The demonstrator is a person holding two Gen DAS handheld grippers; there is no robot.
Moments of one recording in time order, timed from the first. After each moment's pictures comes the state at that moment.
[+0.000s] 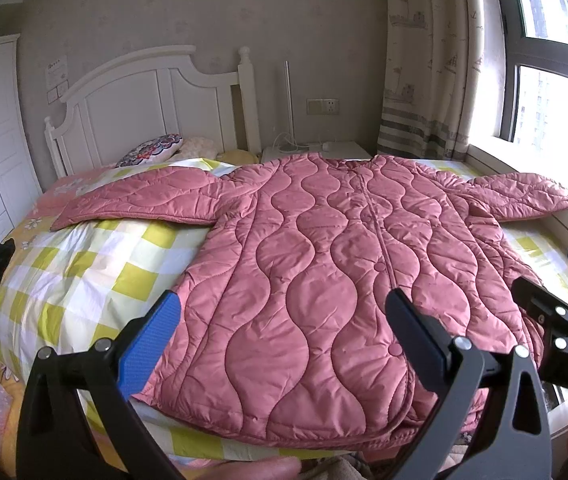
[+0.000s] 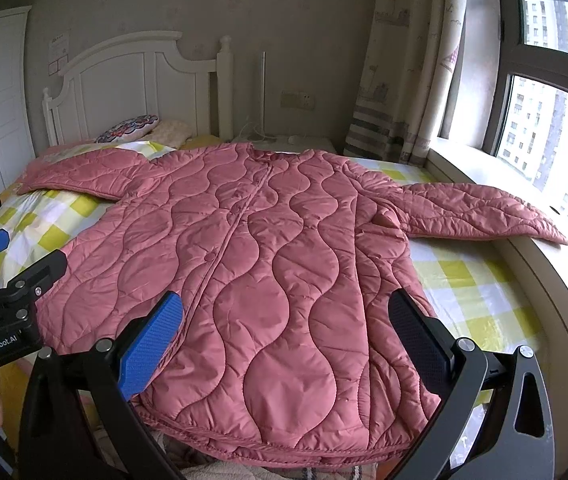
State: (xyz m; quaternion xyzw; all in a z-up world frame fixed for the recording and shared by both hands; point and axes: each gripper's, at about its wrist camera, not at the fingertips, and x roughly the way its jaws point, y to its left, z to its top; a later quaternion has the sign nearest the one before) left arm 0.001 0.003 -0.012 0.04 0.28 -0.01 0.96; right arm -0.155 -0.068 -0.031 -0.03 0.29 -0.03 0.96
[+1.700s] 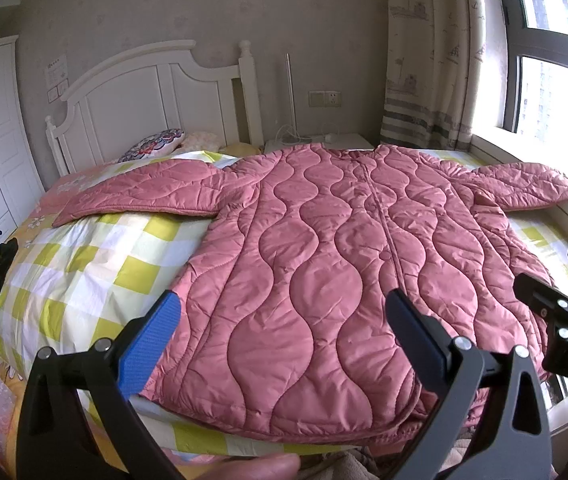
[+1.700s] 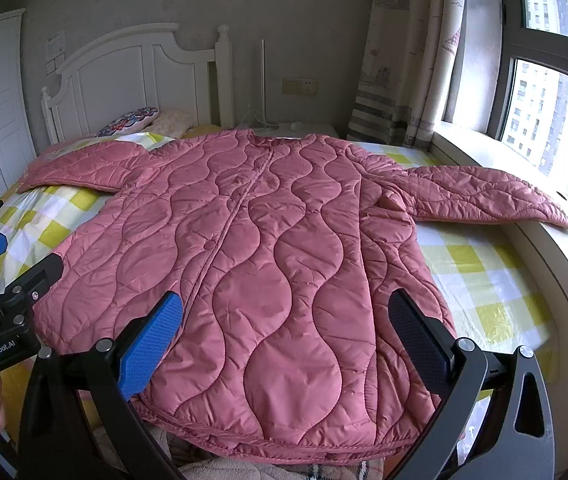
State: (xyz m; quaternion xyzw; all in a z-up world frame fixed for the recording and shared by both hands) left arm -0.004 0.012 -0.023 0.05 0.30 -0.01 0.95; right arm -0.152 -0.069 -0.039 -0.01 0.31 -0.02 0.95
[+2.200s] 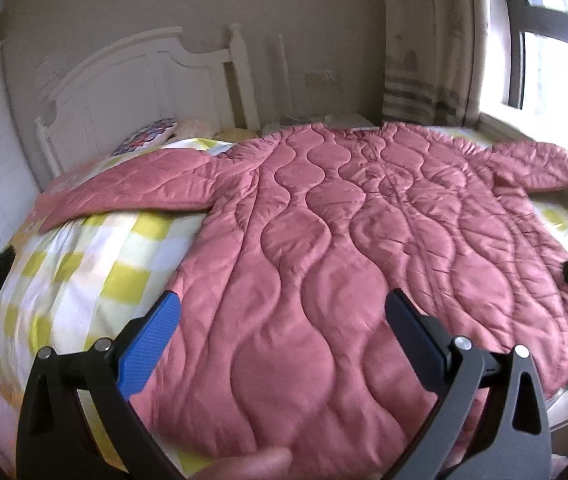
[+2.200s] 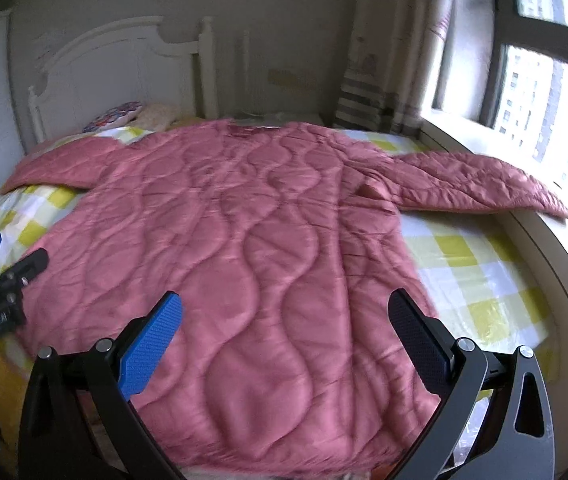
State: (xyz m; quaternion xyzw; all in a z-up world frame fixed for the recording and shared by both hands) left arm 0.061 0.018 -0.048 0.09 0.33 -0.03 0.94; right arm -0.118 -0.130 -0.058 0.03 0.35 -0.07 0.93
